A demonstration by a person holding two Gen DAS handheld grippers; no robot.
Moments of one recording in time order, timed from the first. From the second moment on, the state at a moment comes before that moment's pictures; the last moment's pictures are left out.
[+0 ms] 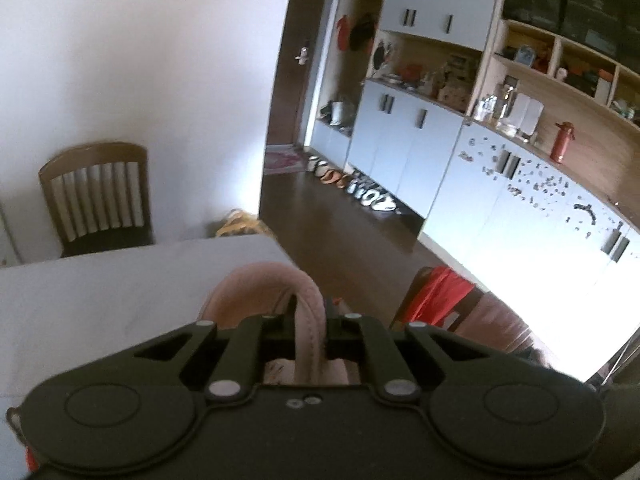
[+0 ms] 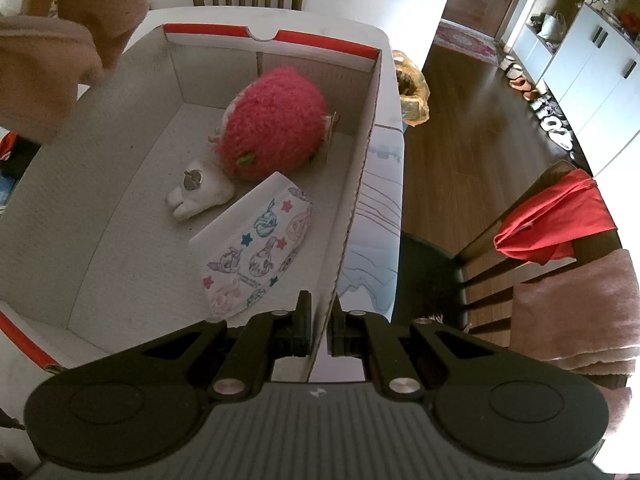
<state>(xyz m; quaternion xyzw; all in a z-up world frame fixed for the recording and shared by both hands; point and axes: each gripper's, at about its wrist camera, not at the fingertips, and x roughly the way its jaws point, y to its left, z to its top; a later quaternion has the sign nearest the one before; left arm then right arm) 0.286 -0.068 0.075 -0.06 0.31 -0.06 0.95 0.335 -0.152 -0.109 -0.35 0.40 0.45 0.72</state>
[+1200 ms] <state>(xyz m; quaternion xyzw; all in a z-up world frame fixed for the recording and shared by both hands) 0.290 -0.095 -0.116 -0.04 0.57 -0.09 0.82 0.334 -0.152 -0.106 -0.35 0.40 0.46 0.71</state>
